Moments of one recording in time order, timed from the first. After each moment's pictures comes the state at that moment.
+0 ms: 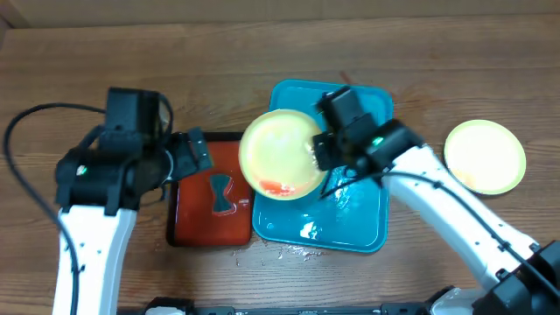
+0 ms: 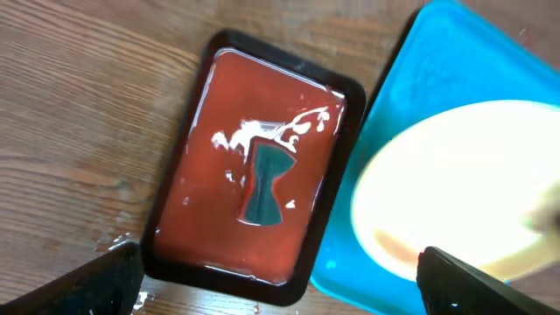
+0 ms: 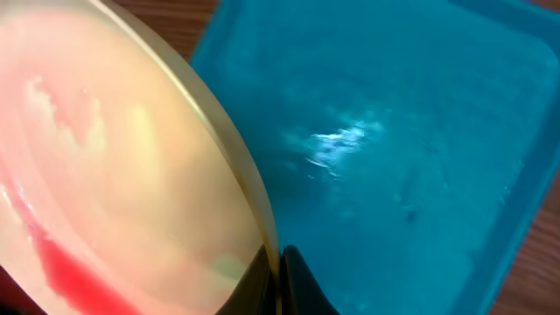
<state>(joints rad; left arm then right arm) -0.09 1.24 1.44 -1.30 0.02 -0.47 0.63 1.58 1.32 -0.82 0.07 0.30</state>
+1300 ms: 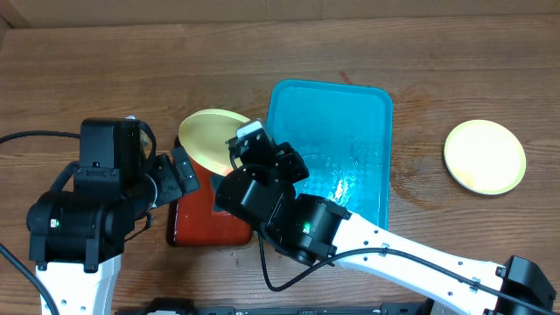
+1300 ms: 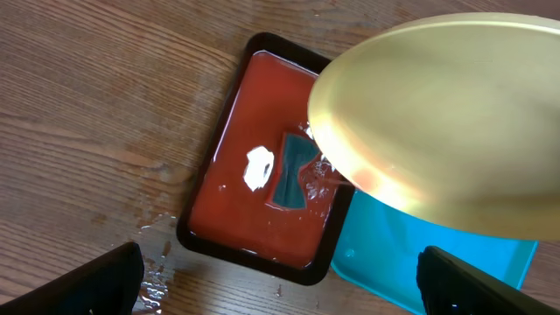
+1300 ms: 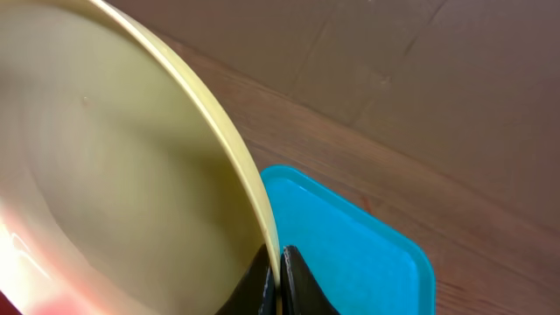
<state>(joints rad) -0.08 1.10 1.45 -1.40 -0.04 -0.47 1.13 1.59 1.32 -0.46 0.90 0.23</state>
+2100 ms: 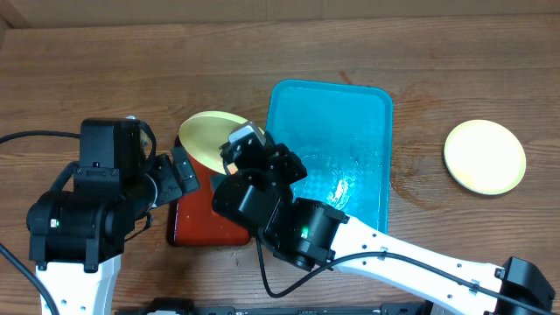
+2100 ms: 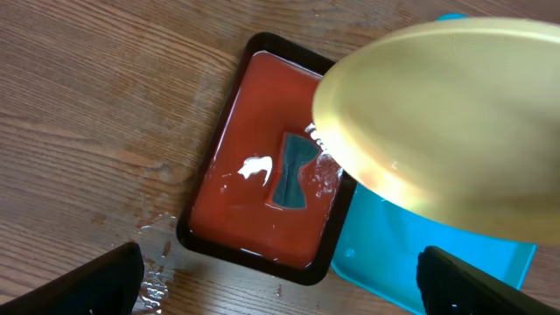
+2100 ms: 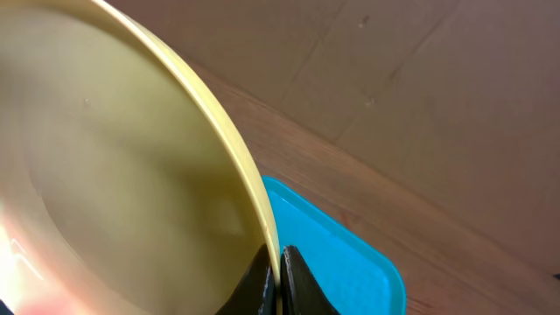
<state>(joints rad) -0.08 1.10 1.45 -1.40 -0.04 -0.47 1.15 1.59 1.32 -0.43 0.95 0.12</state>
